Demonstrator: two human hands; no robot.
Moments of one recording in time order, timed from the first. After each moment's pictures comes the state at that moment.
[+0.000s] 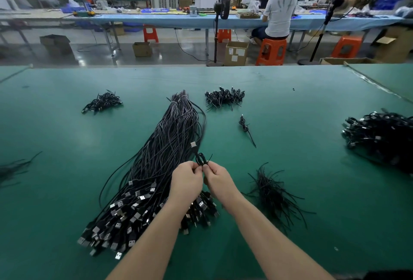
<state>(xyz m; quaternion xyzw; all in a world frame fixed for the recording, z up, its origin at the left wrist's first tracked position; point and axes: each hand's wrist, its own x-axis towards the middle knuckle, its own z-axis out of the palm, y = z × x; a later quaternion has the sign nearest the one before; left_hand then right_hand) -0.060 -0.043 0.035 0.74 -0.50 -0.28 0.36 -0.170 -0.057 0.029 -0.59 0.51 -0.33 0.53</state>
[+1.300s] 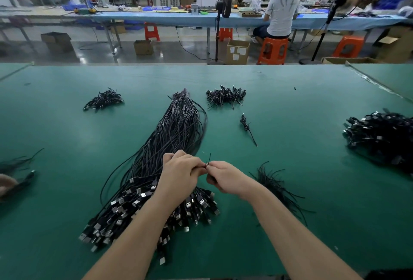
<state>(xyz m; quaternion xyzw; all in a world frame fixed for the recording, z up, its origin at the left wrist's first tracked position) -0.034 -0.029 0.051 0.62 -0.72 -0.03 0.31 -0.194 -0.065 0.067 -0.67 0.47 -0.15 0.55</state>
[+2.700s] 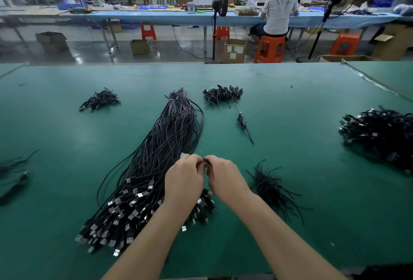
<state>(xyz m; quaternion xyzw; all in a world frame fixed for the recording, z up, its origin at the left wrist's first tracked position) -0.070 -0.019 0.058 0.70 -0.62 -0.07 0.34 -0.188 -0.054 0.051 -0.80 0.52 -0.23 0.19</state>
